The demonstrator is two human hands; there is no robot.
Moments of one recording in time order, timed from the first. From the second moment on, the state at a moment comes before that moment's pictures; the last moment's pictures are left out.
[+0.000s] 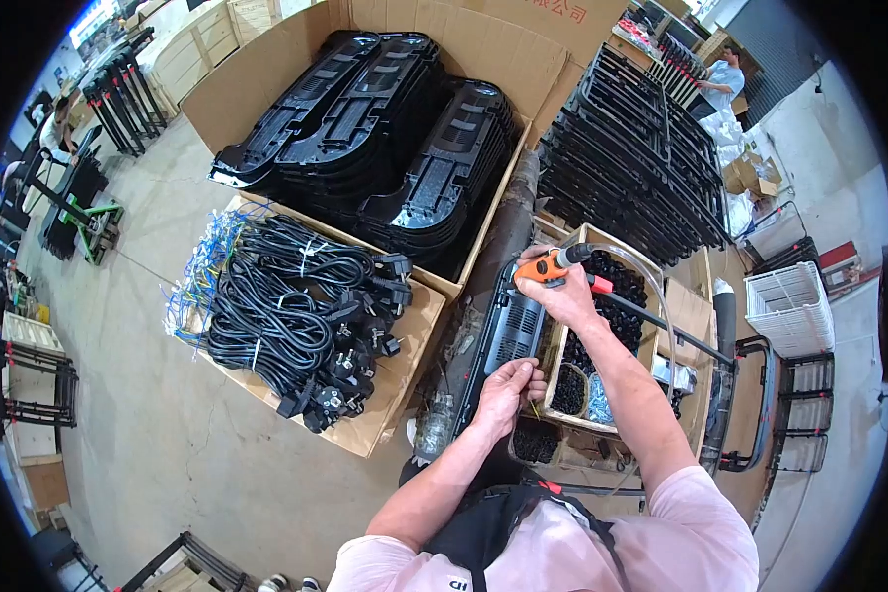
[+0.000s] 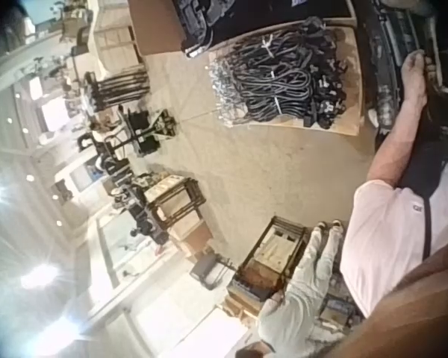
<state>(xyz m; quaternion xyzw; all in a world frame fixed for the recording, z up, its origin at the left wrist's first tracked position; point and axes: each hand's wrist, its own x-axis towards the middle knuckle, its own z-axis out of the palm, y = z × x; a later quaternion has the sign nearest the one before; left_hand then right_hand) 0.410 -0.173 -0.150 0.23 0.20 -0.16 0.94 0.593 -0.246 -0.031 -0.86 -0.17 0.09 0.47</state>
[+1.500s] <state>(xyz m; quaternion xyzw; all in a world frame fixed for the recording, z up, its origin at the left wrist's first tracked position) 0.423 -0.153 -0.149 0.08 0.20 -0.13 0.97 0.476 -0.322 0.008 -0.72 -0.07 0.12 0.68</state>
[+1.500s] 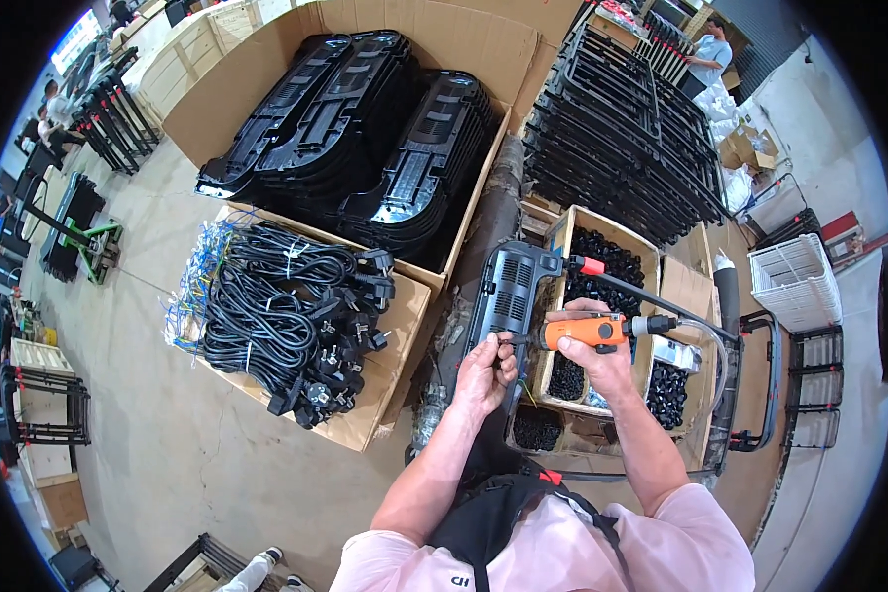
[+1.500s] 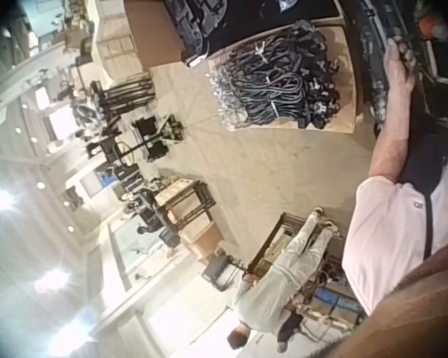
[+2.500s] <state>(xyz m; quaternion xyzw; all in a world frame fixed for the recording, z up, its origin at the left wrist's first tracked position) 0.375 -0.189 -0.153 0.16 0.28 -0.13 0.94 0.520 -0.270 -0.040 -0.77 -0.09 0.04 0.63</state>
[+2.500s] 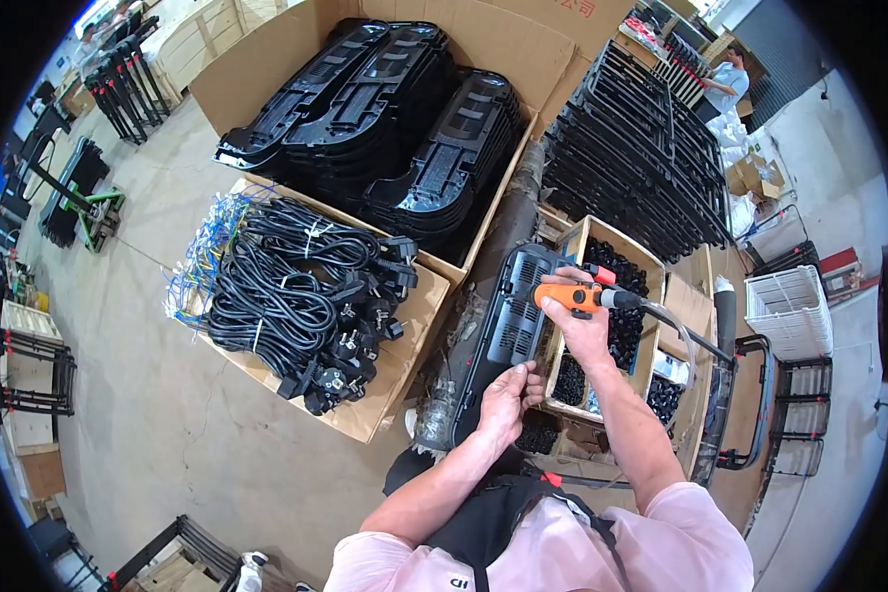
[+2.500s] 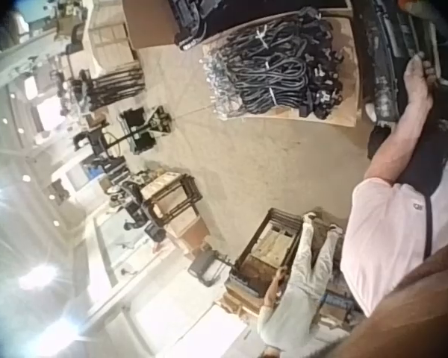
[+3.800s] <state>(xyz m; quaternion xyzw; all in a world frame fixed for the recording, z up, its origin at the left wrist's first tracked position) 0.306 -0.181 -0.153 -0.01 0.31 -0.04 0.95 0.388 -0.333 0.006 -0.72 -0.11 0.22 0.64</state>
